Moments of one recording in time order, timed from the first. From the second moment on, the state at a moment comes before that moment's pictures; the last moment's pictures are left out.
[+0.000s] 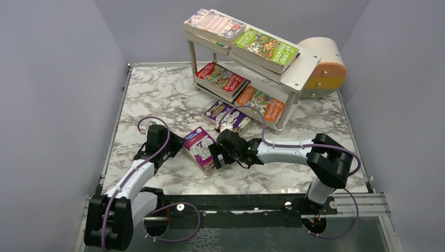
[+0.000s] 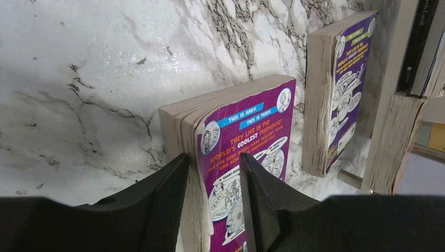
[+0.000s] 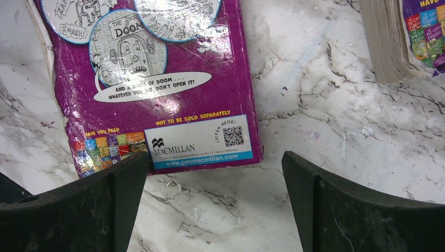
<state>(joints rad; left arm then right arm) -0.15 0.99 0.35 -0.11 0.11 -1.05 1.08 1.70 0.96 -0.16 0.19 0.49</state>
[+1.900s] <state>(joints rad) -0.15 1.00 0.35 -0.08 0.13 -1.06 0.96 1.78 0.94 0.19 -0.03 0.57</state>
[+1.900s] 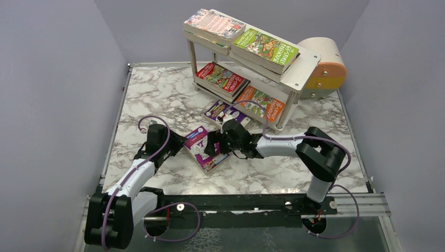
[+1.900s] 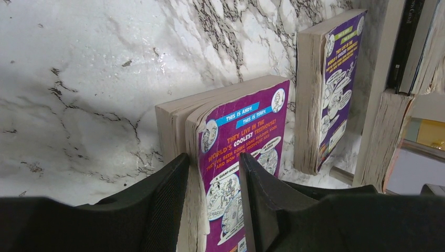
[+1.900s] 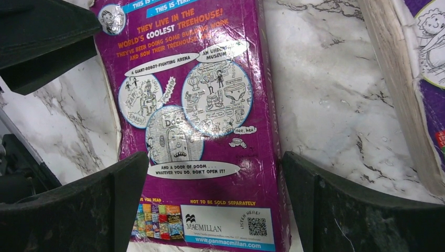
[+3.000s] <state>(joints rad) -0.14 1.12 0.35 0.08 0.18 -1.05 0.94 1.83 0.92 0.33 -0.21 0.56</state>
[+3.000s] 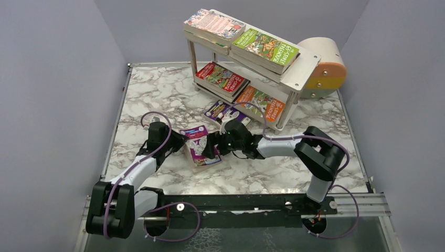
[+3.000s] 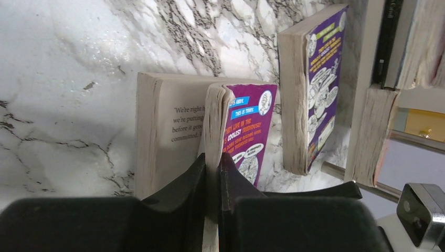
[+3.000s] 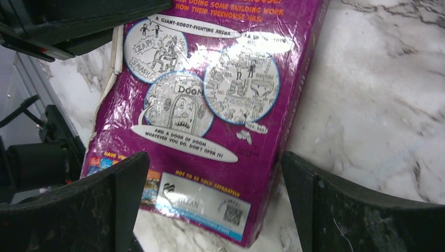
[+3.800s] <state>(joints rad) -0.14 1.05 0.15 0.53 0.22 -1.31 0.87 1.53 0.57 0.46 -0.18 0.82</state>
